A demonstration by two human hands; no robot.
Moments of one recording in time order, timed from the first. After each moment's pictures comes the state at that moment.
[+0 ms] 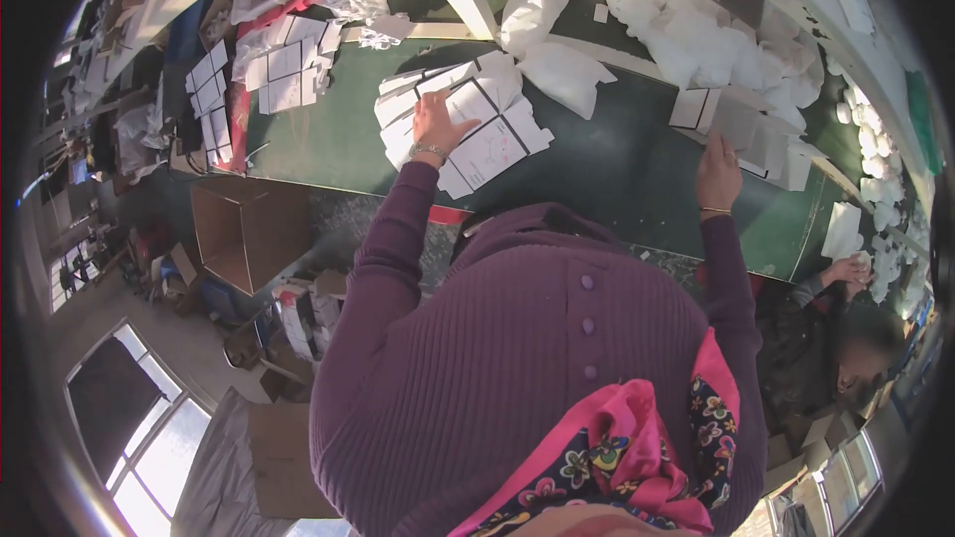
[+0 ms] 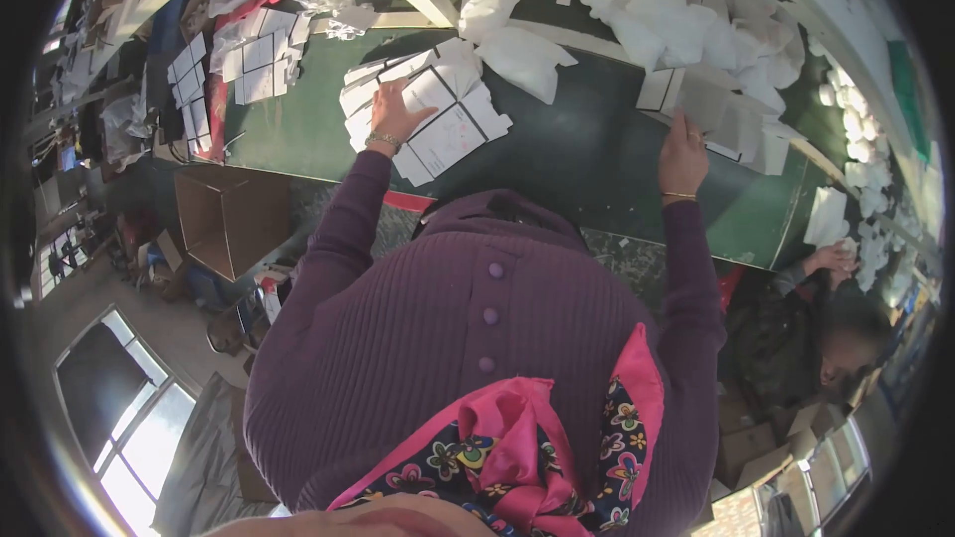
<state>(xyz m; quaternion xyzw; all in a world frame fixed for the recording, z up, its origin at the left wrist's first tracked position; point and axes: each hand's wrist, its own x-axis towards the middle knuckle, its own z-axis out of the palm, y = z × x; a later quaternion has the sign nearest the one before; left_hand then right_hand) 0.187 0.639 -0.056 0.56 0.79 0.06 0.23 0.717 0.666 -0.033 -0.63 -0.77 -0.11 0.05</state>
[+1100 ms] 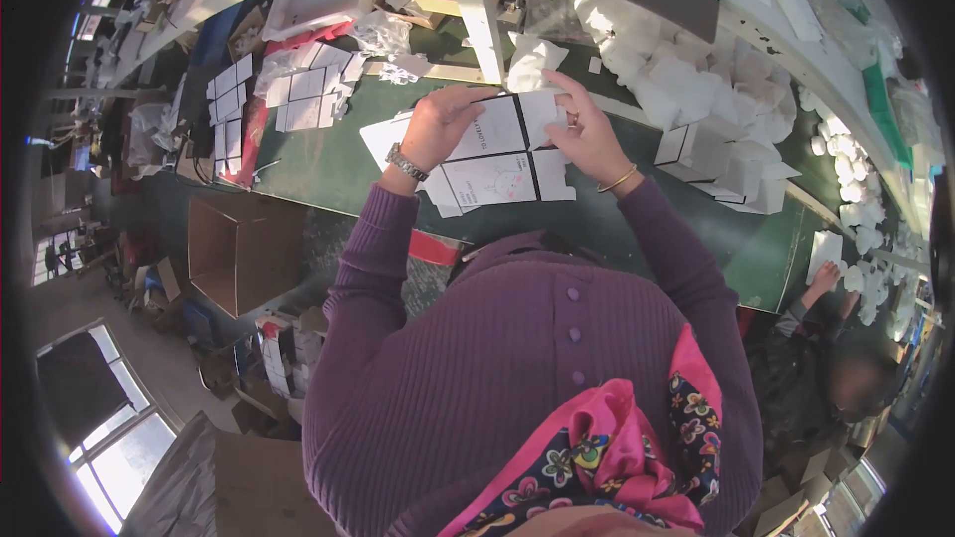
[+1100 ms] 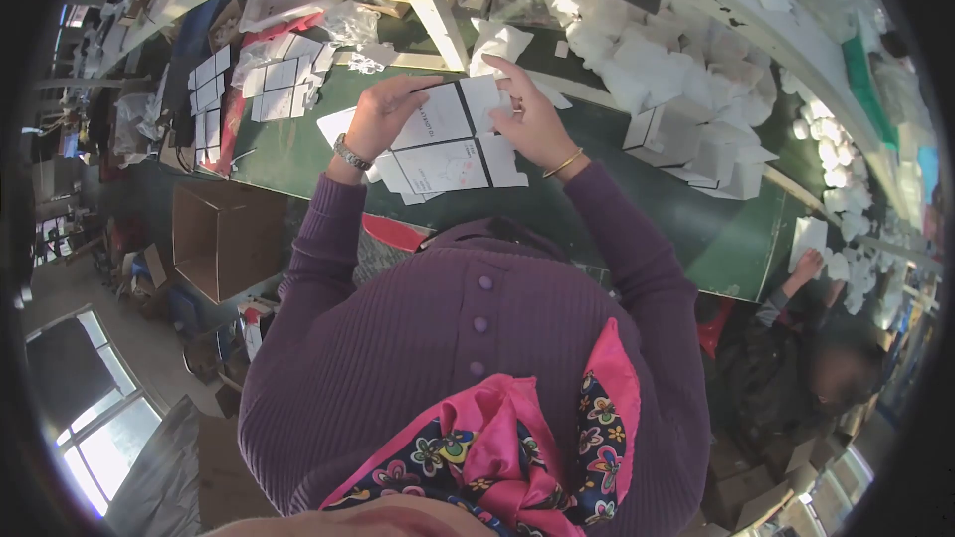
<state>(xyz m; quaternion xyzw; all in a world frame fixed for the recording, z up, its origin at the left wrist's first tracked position) 0.206 0.662 0.130 0.74 0.51 0.36 0.26 0.462 0.693 0.135 -0.43 -0.66 0.53 0.31</state>
